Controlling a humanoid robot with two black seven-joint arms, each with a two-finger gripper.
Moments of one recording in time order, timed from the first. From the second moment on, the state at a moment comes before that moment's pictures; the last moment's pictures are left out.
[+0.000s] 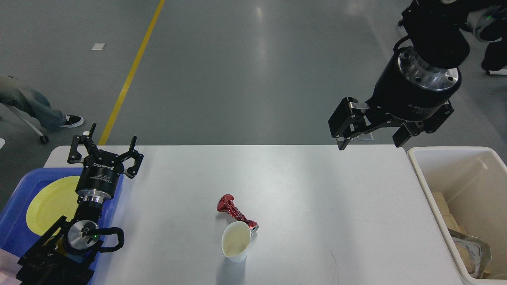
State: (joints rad) left arm -0.33 0.19 -1.25 -0.78 0.08 -0.53 -0.34; right arm 2.60 -0.21 -1.22 1.57 0.17 0.87 -0.28
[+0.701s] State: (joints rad) left arm -0.33 0.19 -1.24 -0.78 0.08 -0.53 -0.34; right arm 2.58 -0.15 -1.19 1.58 0.28 0.86 -0.28
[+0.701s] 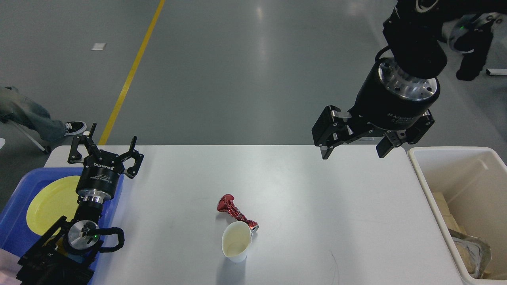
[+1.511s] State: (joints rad) left arm -0.33 0.19 -1.24 -0.78 0.08 -0.53 -0.34; right arm 1.92 0.02 -0.92 1.51 0.33 0.22 -0.30
